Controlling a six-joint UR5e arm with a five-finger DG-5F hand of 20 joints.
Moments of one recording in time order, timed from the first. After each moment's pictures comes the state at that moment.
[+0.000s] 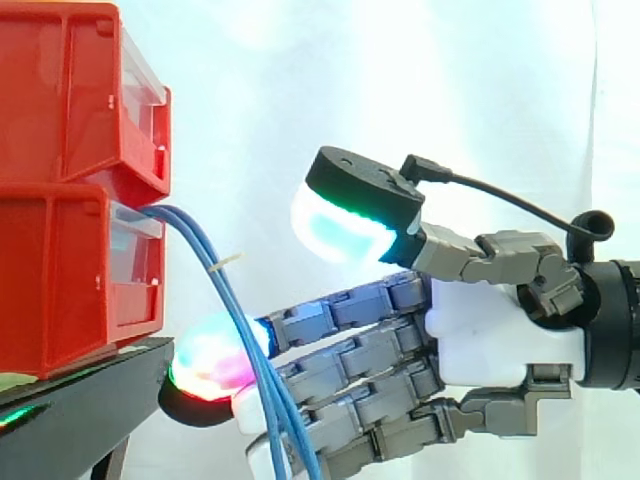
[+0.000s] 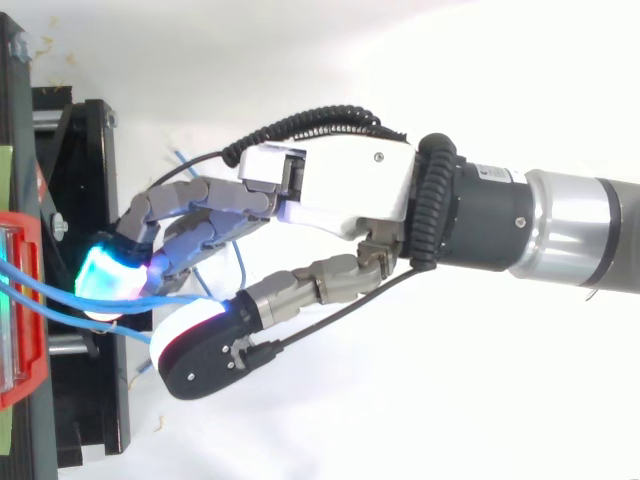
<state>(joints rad) 0.16 -2.37 -1.14 -2.77 -1.29 -0.09</state>
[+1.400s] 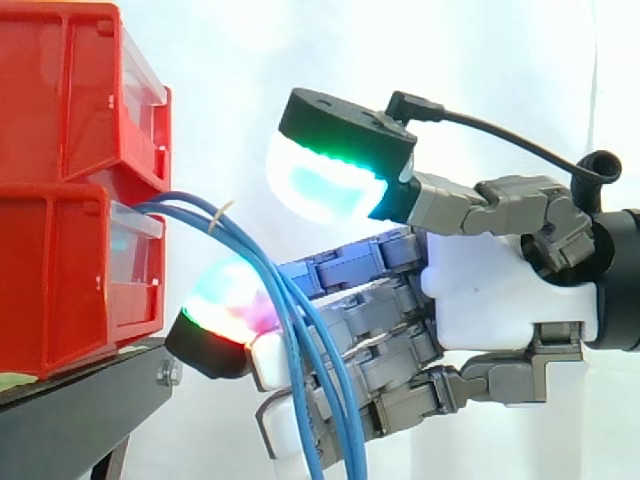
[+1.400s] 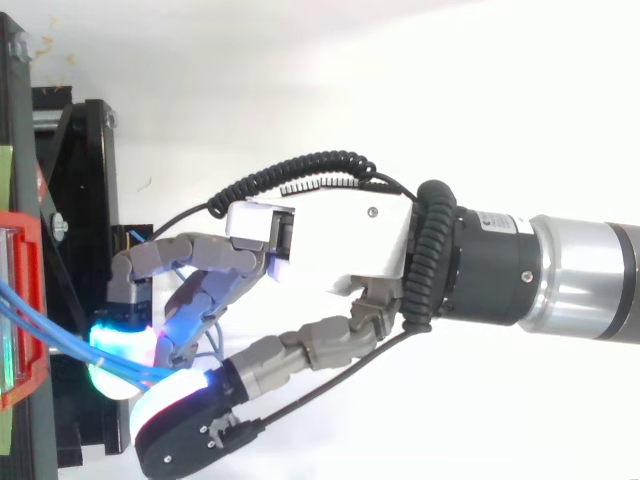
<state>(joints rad) 0.21 -2.37 -1.08 -2.85 -1.27 -0.07</state>
